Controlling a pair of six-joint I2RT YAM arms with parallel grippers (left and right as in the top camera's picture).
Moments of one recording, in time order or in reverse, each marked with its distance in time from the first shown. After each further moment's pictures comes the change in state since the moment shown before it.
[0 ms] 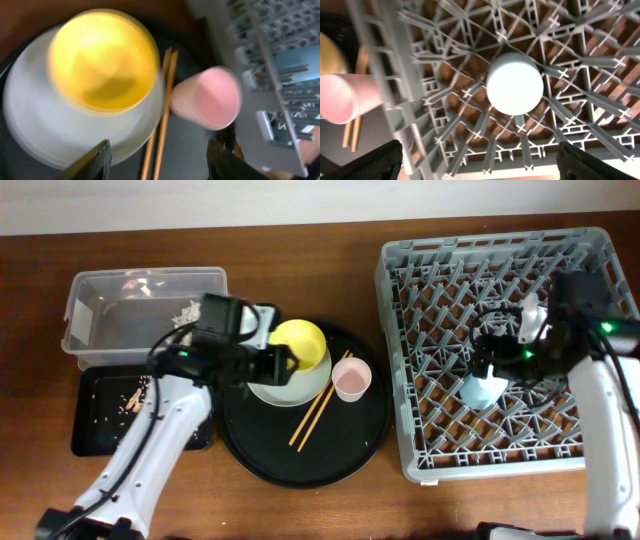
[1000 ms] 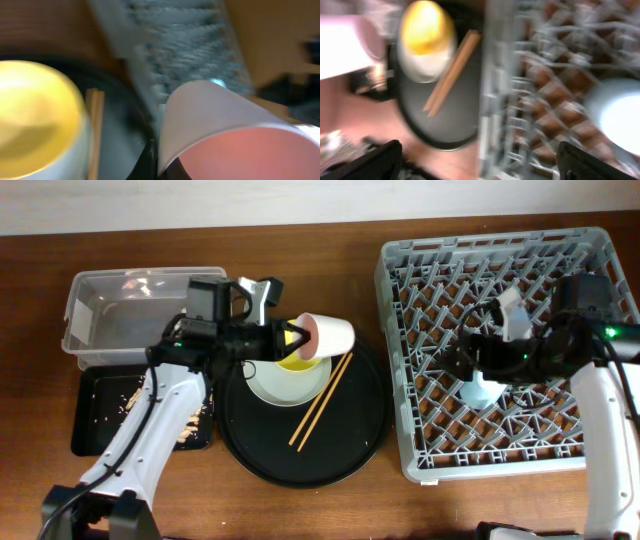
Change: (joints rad) left arm 0.088 0.069 0.001 0.270 0.471 -0.163; right arm 0.004 0.012 0.000 -0.012 -0.486 -0.205
